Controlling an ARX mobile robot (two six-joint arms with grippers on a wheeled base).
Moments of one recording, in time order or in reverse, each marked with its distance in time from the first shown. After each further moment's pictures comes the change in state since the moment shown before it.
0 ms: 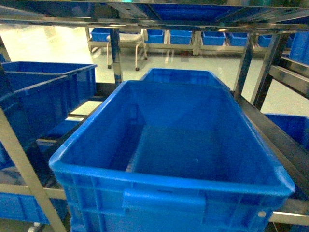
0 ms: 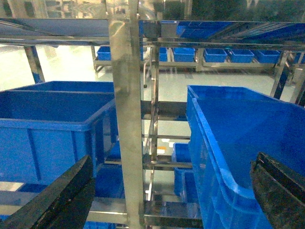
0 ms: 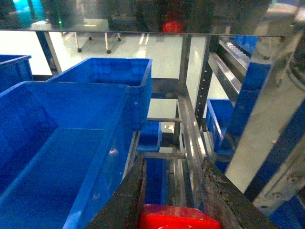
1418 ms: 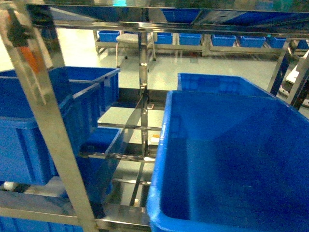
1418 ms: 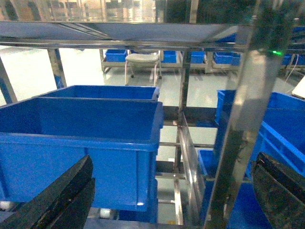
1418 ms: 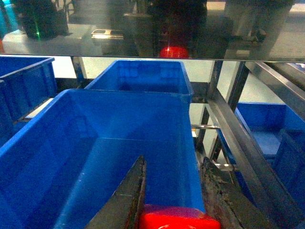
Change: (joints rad) left arm 0.001 0.000 0.000 0.000 0.001 0.000; right arm 0.000 0.001 0.000 -0.002 0.000 0.000
